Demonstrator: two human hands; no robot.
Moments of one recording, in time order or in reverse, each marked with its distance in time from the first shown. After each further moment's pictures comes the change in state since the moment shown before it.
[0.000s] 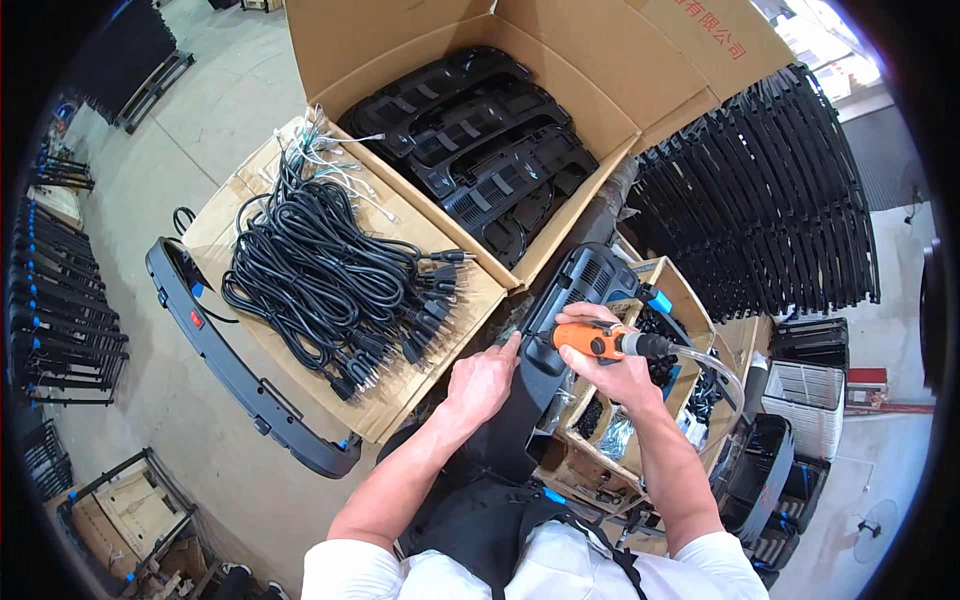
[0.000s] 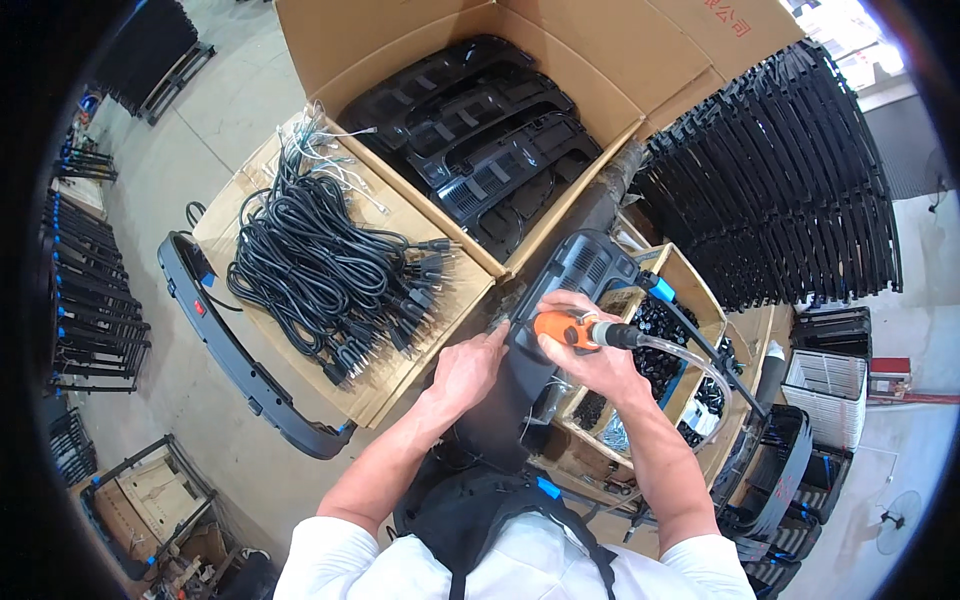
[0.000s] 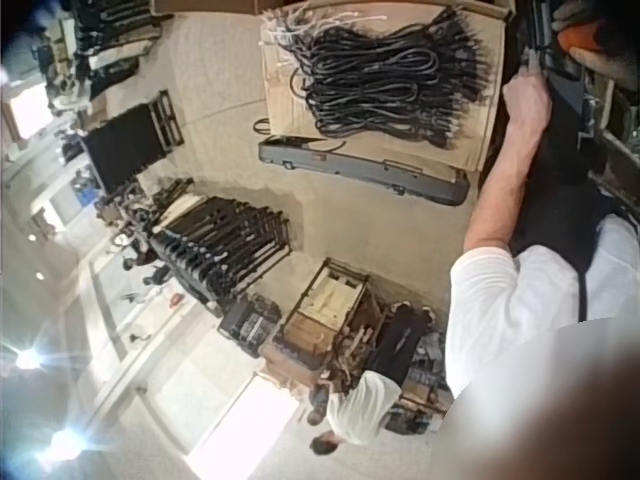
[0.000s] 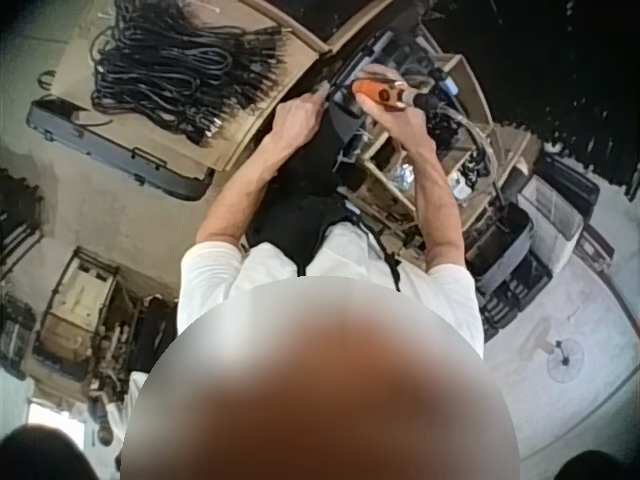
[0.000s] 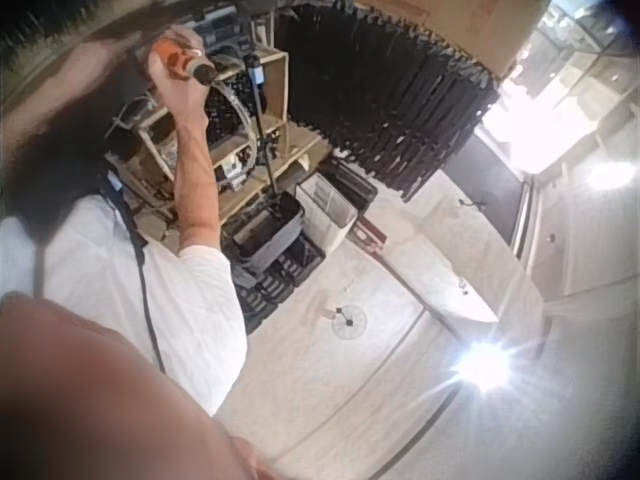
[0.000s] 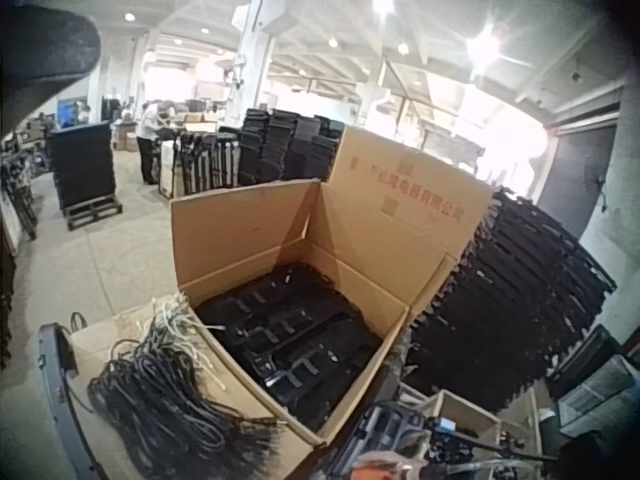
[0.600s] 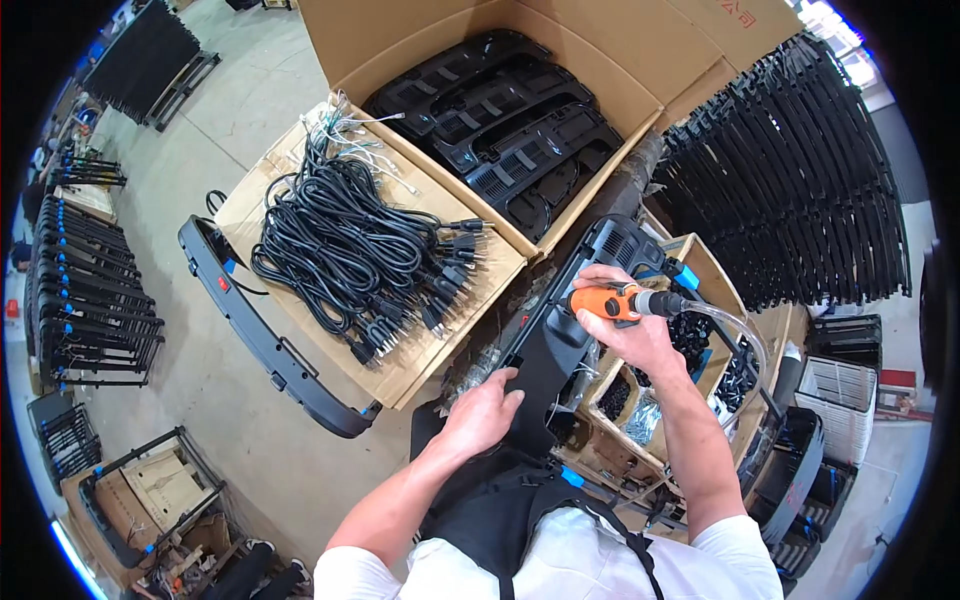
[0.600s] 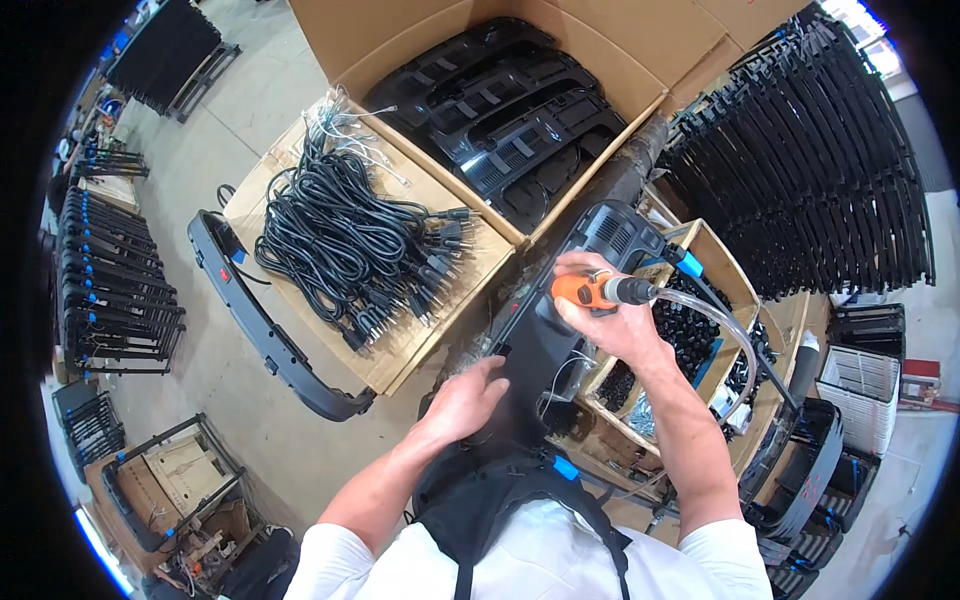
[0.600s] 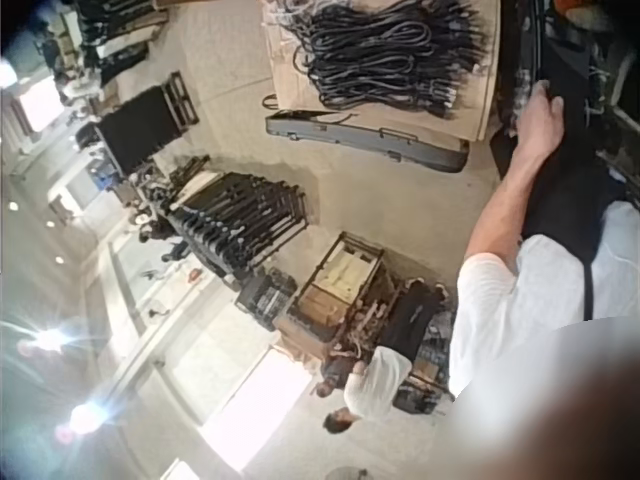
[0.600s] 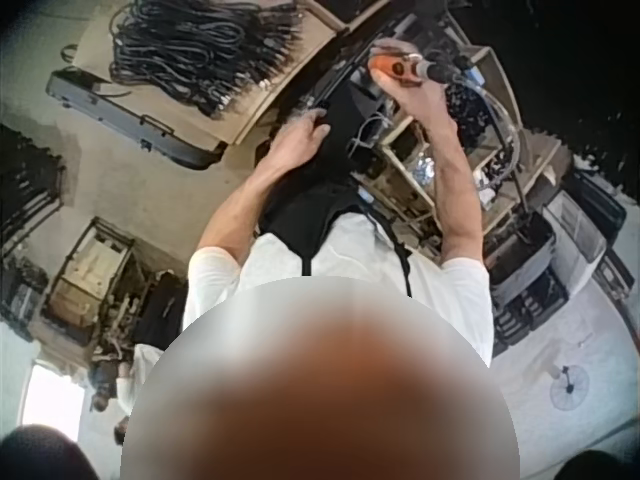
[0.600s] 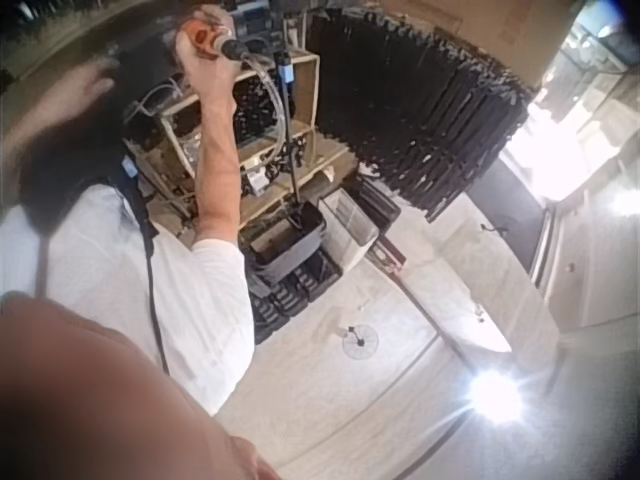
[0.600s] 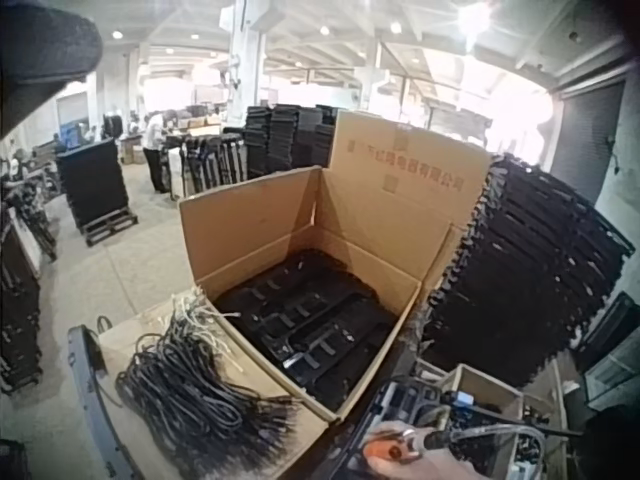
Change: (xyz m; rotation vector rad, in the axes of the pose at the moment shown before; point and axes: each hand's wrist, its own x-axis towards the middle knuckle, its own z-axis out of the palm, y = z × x) left_hand -0.078 0.042 -0.048 -0.413 -0.353 -0.530; right_hand 0.003 0.019 -0.005 0.151 -0.022 -0.093
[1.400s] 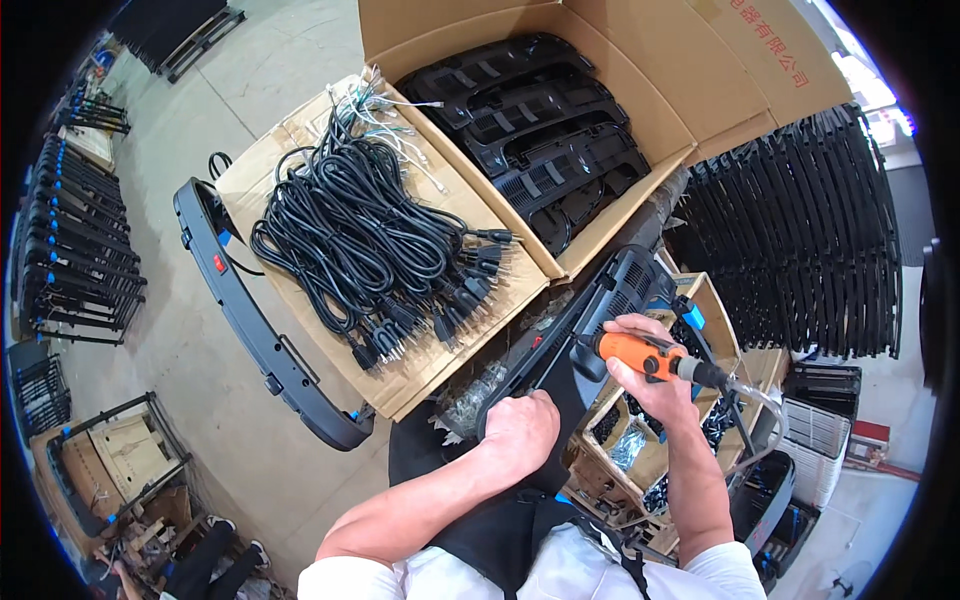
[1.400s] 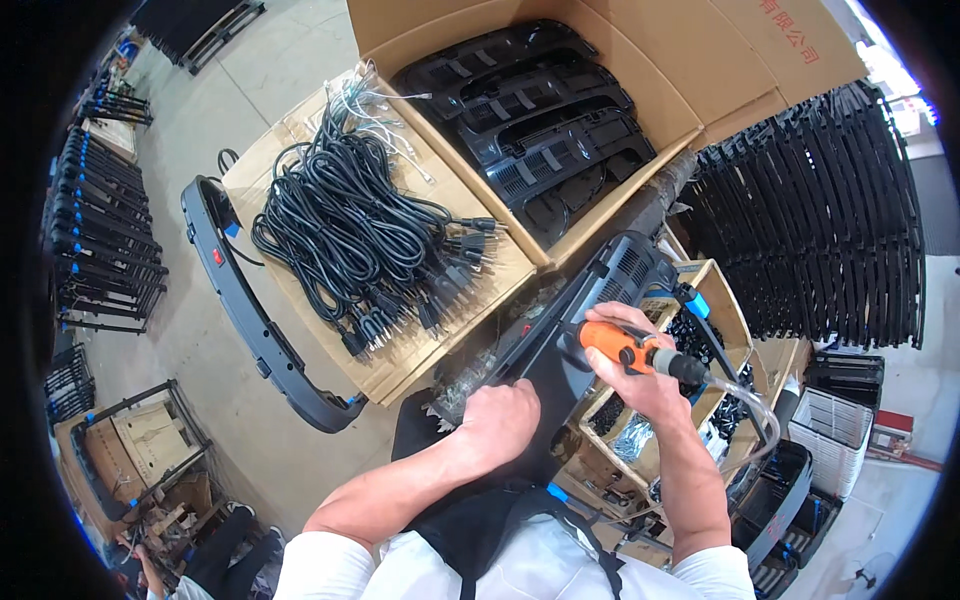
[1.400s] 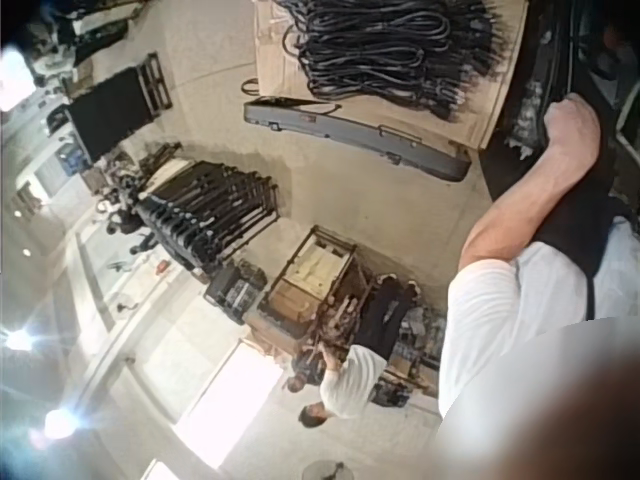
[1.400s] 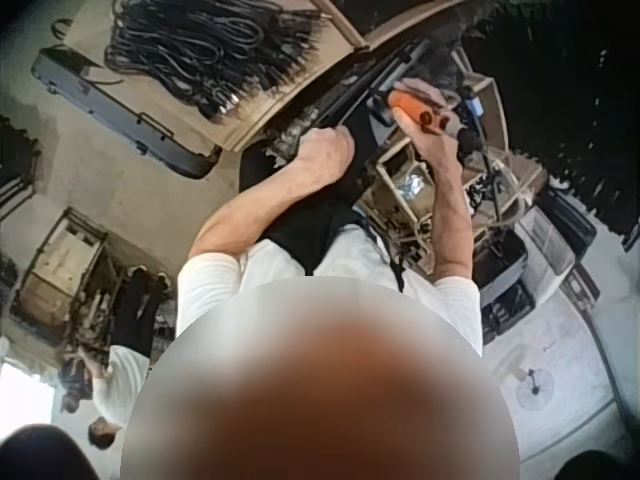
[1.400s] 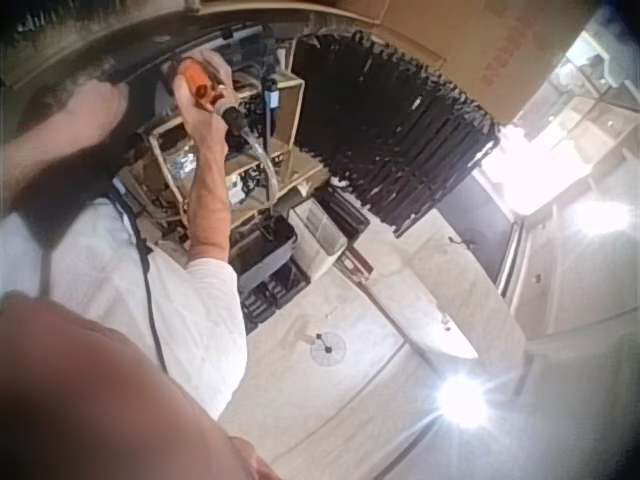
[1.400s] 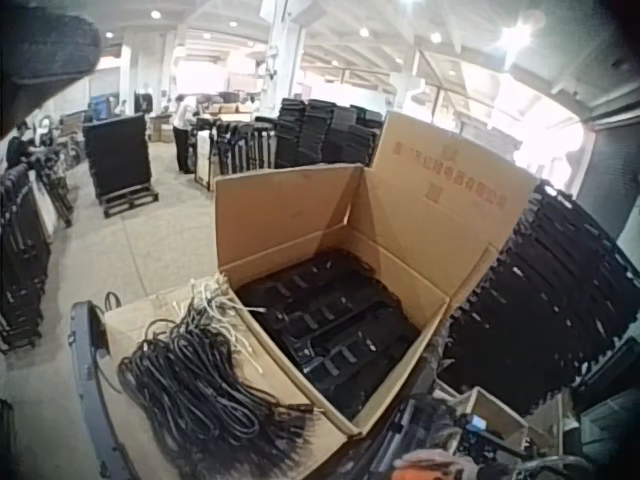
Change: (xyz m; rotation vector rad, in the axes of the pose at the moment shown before) left_hand 0.025 0.037 0.026 0.636 0.046 0.193; right_hand -0.012 -0.011 -0.003 -0.125 0.009 0.010
